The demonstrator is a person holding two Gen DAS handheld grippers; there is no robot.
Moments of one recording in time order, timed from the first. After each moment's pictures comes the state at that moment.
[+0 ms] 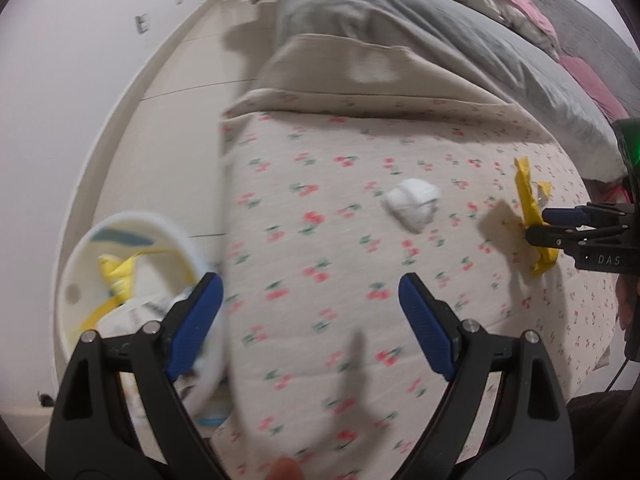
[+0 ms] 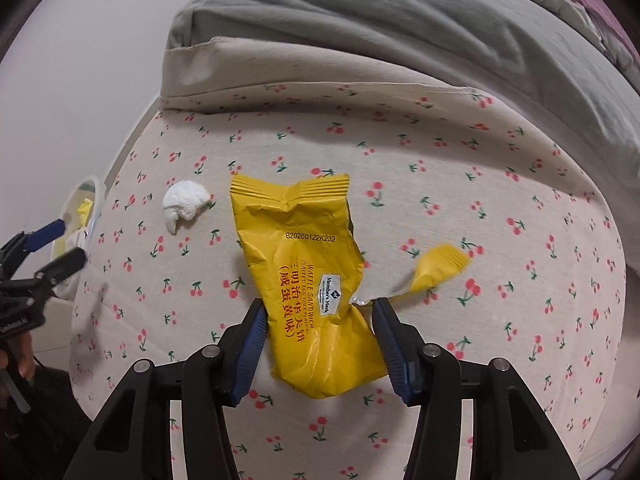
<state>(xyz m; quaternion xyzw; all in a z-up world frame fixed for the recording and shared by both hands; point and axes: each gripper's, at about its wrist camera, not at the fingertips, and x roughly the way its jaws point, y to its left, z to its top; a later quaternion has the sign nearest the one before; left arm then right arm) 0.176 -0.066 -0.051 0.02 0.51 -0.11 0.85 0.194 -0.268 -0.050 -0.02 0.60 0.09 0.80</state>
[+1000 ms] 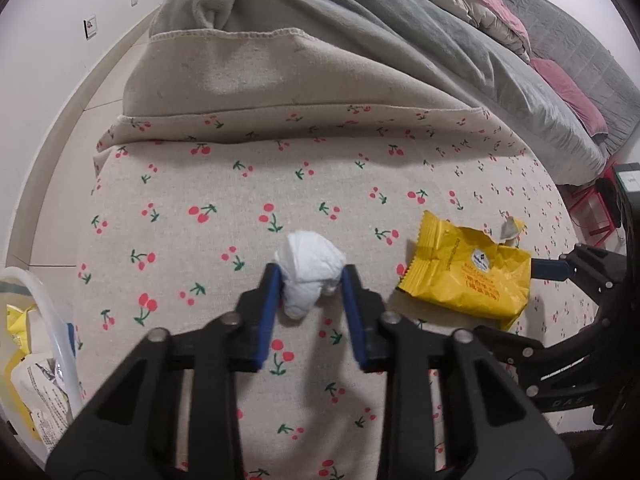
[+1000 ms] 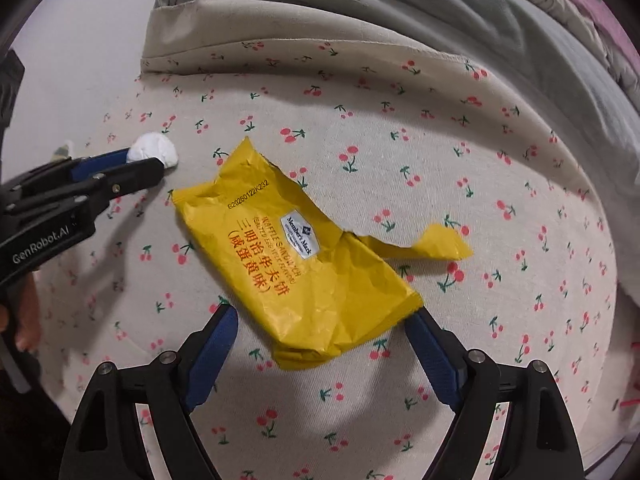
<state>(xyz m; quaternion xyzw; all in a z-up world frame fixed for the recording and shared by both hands) 0.221 -0.143 -0.077 -0.01 0.50 -0.17 0.85 0.191 -0.279 -0.070 -0.08 0.61 0.08 0.79</state>
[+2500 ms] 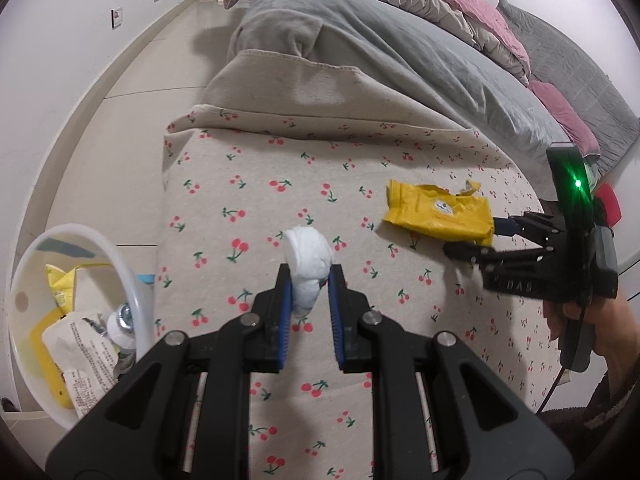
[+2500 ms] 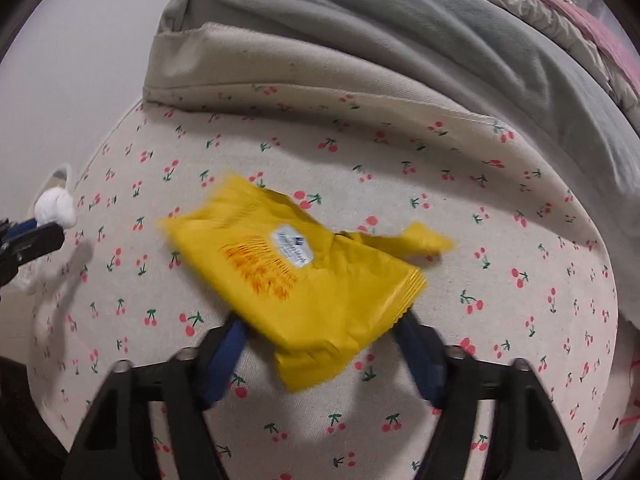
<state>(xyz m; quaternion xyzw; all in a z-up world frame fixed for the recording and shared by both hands) 0.184 -0.083 -0.046 -0.04 0.49 -0.16 0.85 0.217 -0.268 -0.049 -0.08 0.57 0.08 0.82</state>
